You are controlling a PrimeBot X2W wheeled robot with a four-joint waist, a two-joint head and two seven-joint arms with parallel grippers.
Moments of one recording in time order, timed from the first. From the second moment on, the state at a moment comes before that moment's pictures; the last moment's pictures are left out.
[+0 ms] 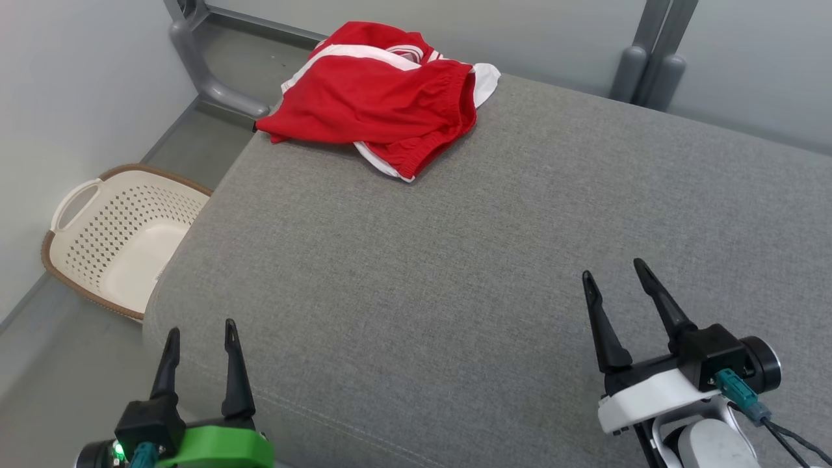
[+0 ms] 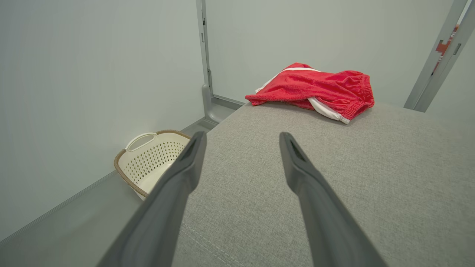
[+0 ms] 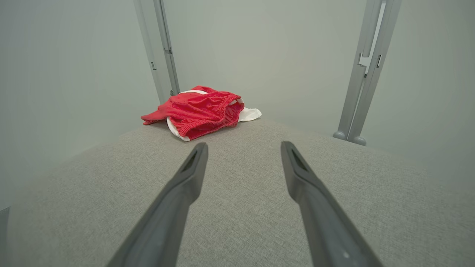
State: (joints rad) left arm 0.05 0.05 -0.07 0.13 -0.19 0.08 -0.26; right arm -0.05 -0.05 0.10 0.10 0.04 0.13 -0.26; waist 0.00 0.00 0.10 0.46
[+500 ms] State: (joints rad) left arm -0.47 0.09 -0.06 0.44 -0.14 -0.04 -0.23; right arm -0.24 -0.05 0.06 0.04 -0.07 0.13 -0.26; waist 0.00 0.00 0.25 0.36
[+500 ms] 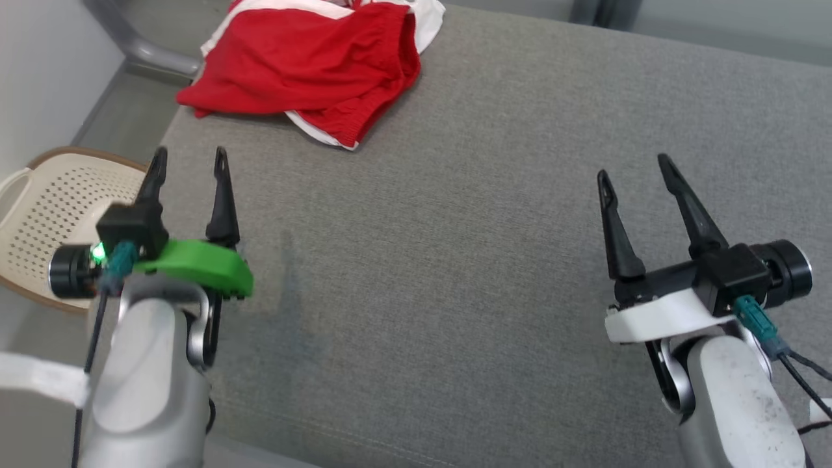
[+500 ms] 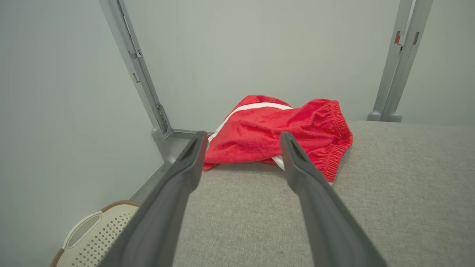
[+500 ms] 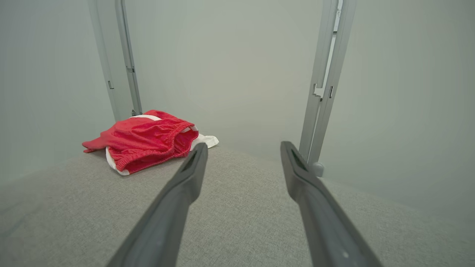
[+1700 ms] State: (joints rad) left arm -0.97 0.25 -0.17 0.94 -0.23 -0.12 -0.03; right arm -0.42 -0.05 0.04 -0.09 -0.04 0.13 -0.26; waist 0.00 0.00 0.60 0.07
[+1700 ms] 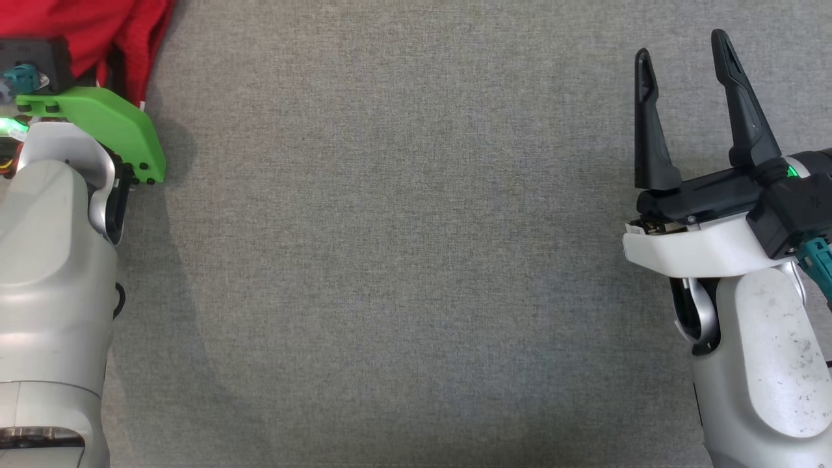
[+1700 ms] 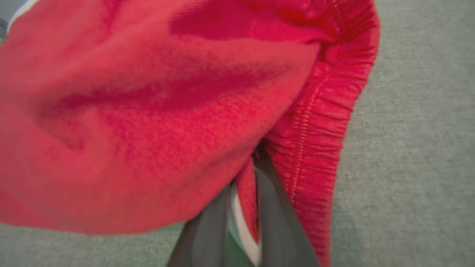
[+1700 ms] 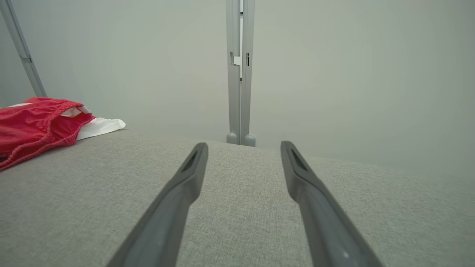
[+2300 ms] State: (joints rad) left arm -0.79 0.27 -0.23 0.66 -0.27 -0.13 -0.09; right arm -0.32 -0.05 -0.01 -0.06 0.01 0.13 -0.26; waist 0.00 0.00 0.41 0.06
